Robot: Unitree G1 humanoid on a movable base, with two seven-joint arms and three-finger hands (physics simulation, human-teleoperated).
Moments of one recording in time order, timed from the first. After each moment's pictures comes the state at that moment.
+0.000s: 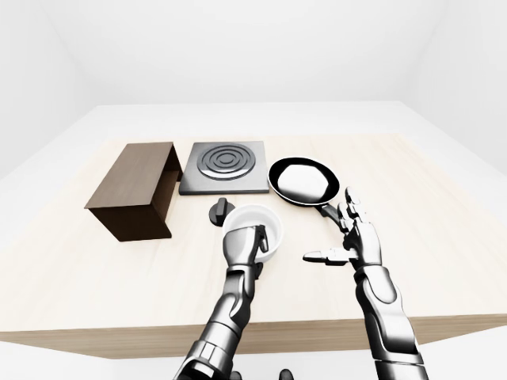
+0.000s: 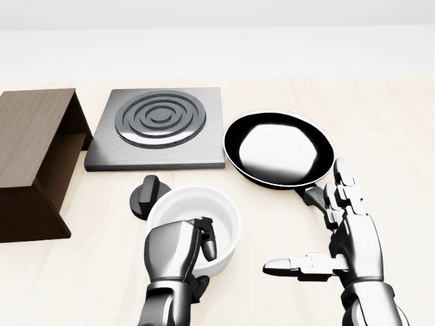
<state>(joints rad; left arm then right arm) -0.31 -0.16 -0.22 0.64 1.09 0.09 0.52 0.01 -0.05 -0.11 -0.13 0.04 0.09 0.06</state>
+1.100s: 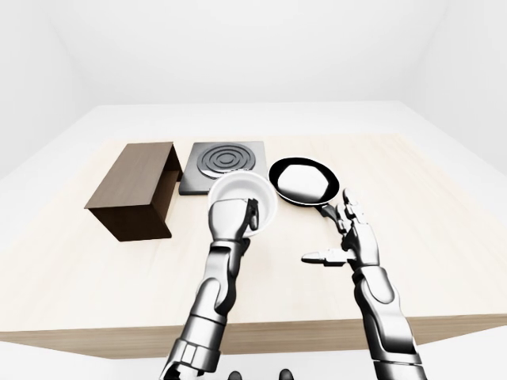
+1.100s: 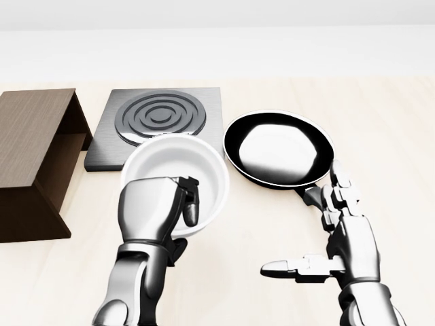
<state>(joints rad) -0.30 -0.10 -0.18 0.24 1.25 0.09 0.27 0.01 -0.04 -0.10 -0.12 0.03 0.09 0.06</state>
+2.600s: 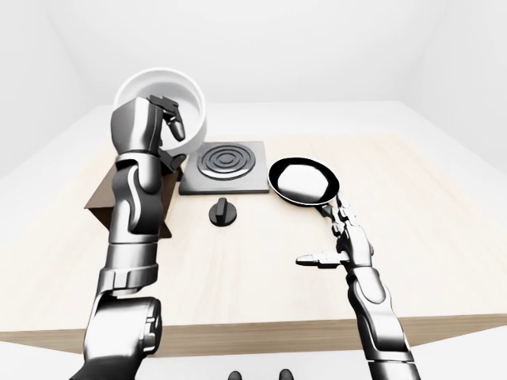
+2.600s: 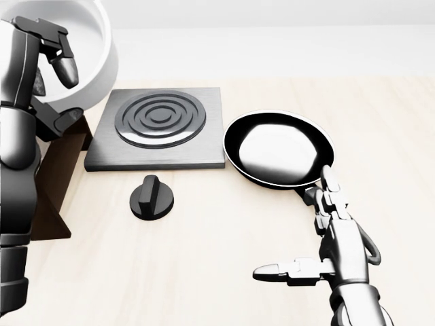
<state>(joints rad) -0.78 0.30 0.12 0.25 0.89 0.09 0.08 0.01 -0.03 -0.07 -0.07 -0.01 0.07 0.03</state>
